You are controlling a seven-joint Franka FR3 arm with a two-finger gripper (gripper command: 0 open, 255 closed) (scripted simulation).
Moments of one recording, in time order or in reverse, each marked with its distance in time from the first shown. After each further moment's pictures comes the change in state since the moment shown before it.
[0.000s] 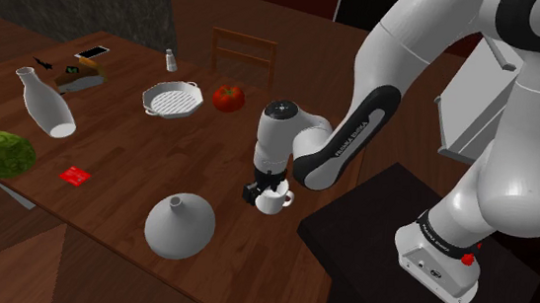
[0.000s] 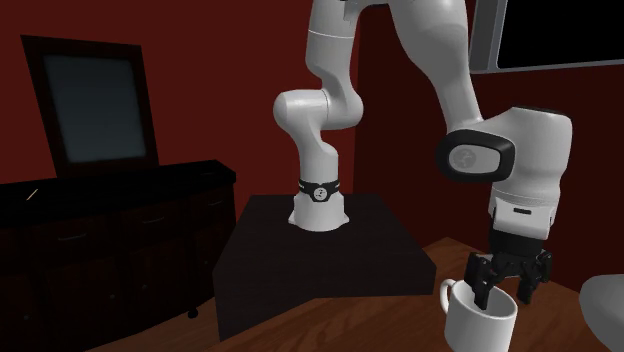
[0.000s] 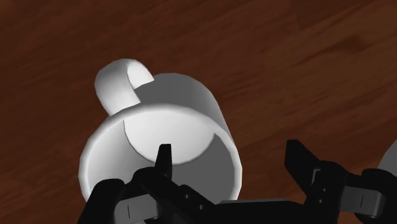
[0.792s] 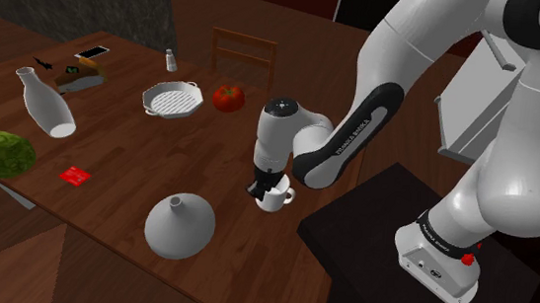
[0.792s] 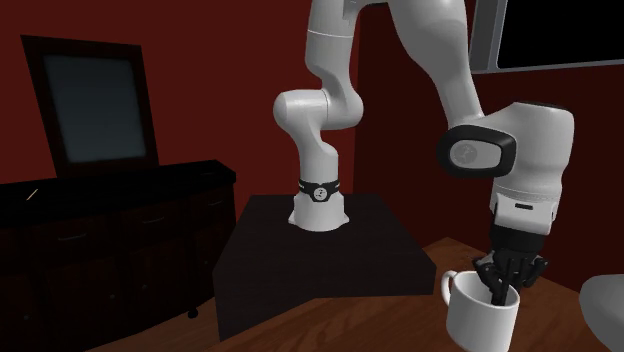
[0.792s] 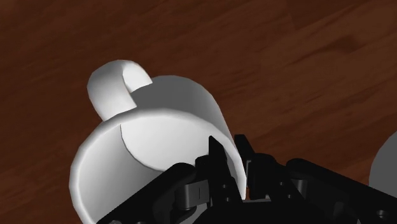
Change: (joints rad) arm -0.009 -0.019 0.014 -0.003 0.017 -0.016 -0.011
